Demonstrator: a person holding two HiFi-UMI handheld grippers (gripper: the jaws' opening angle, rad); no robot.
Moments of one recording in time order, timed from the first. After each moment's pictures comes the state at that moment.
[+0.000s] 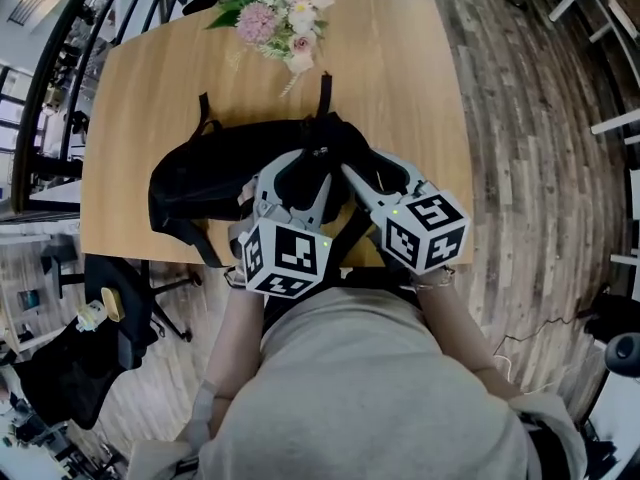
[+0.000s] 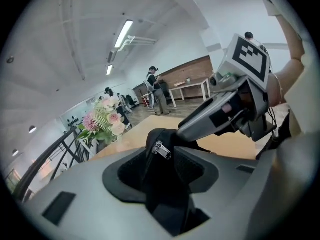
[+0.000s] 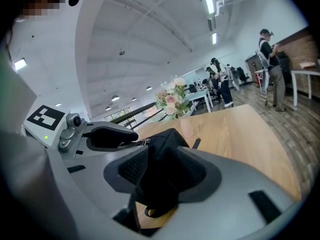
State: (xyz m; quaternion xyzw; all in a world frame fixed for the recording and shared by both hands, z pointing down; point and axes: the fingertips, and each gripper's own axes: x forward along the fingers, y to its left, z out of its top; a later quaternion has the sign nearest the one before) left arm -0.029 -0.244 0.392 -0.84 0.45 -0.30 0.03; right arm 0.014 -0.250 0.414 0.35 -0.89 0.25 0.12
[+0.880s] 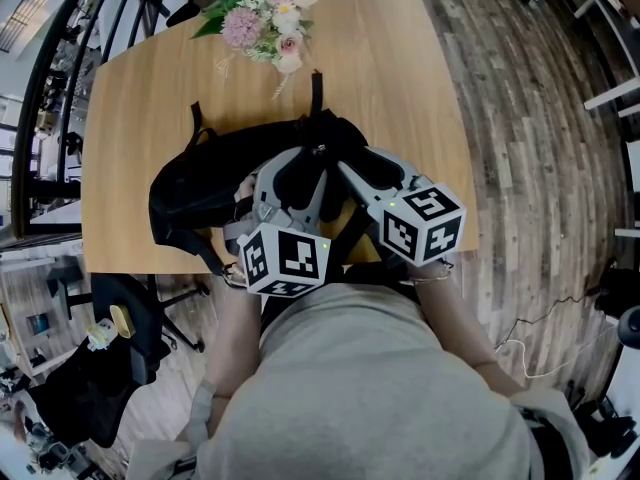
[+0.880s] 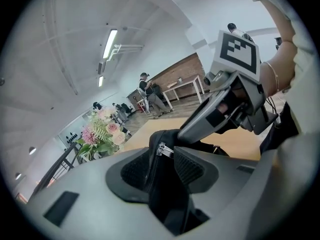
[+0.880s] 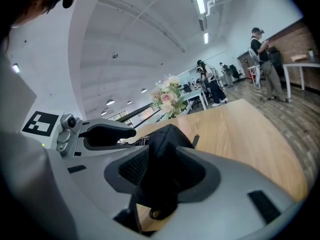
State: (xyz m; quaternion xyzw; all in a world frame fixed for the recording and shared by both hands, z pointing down) left arm -0.028 -0.244 0.388 -0.84 0.42 -0.32 0.11; right arm 0.011 -0.248 0.424 0.38 -0.88 0.28 0.10
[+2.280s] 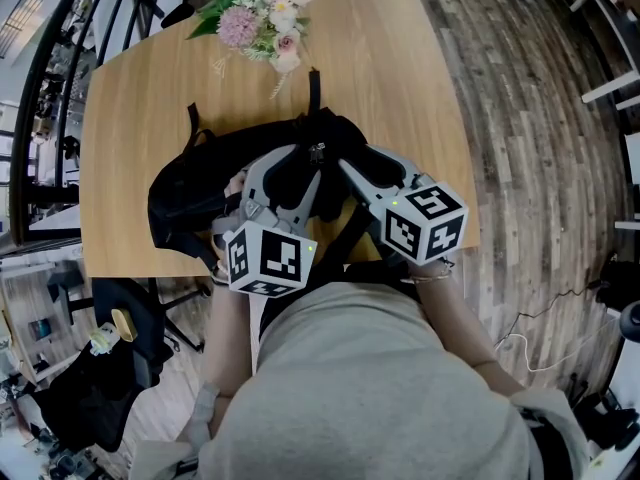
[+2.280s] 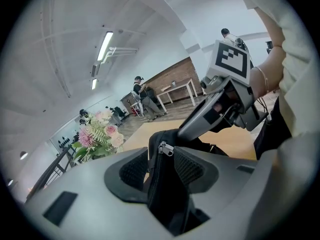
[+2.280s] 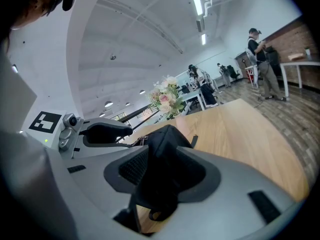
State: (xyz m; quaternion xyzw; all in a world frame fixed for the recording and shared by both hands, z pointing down) left arm -0.036 -0.244 0.385 -0.86 0.38 -0.31 0.12; right arm 0.012 -0.251 0.426 0.39 -0.87 0.29 0.09
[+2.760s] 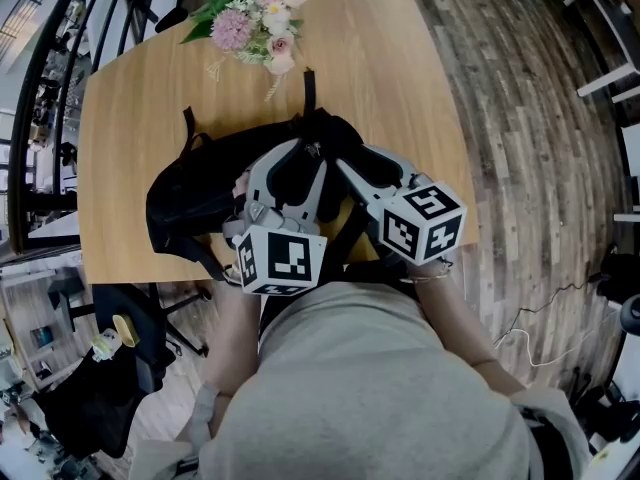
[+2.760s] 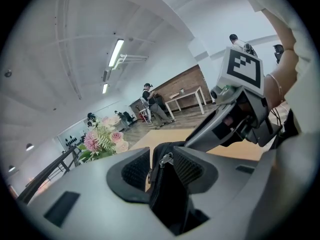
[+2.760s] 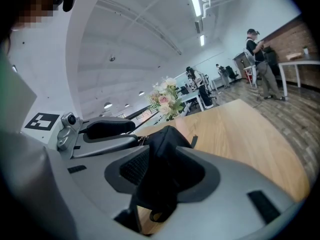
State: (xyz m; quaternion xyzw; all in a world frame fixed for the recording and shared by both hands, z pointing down) left arm -0.025 -0.253 0.368 -0.86 0.42 -0.25 0.13; right arm 0.013 -0.251 0.424 0.39 -0.87 0.29 0.08
